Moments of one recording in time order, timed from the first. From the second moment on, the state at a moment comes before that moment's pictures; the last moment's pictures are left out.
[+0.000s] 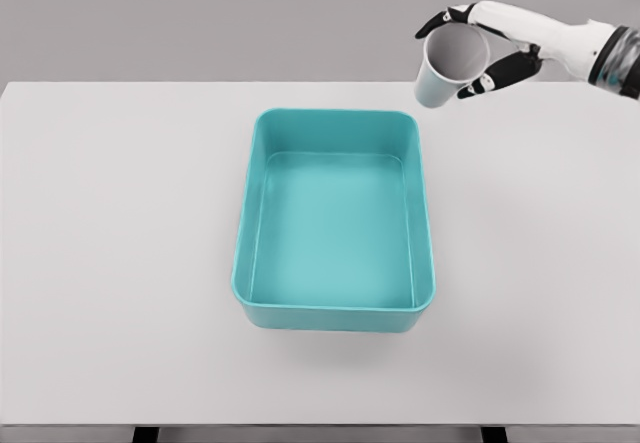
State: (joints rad) left arm 0.05 0.00 -0.17 -0.11 0.11 0.02 -0.06; right arm -0.85 -0.69 0.56 -1.36 -0.04 -0.23 0.61
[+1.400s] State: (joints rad) left arm 0.05 0.00 -0.17 -0.11 0.11 0.02 -0.06; right arm -0.88 -0.55 1.02 -1.65 0.46 -0.06 0.61
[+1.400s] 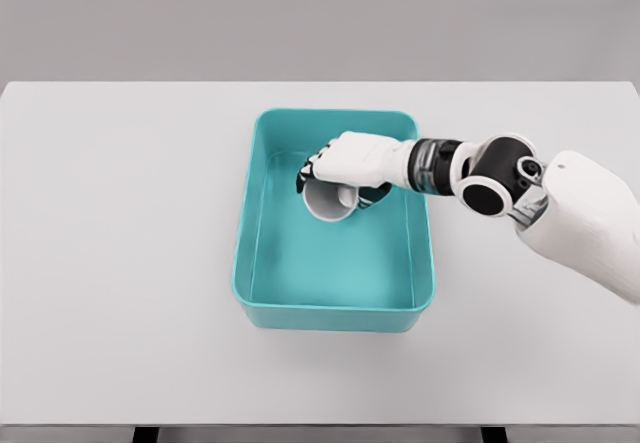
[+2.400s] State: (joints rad) left arm 0.05 0.00 -0.17 -0.11 0.11 0.02 -0.06; right arm -0.51 -0.86 0.37 -1.68 -0.16 -0.49 0.61
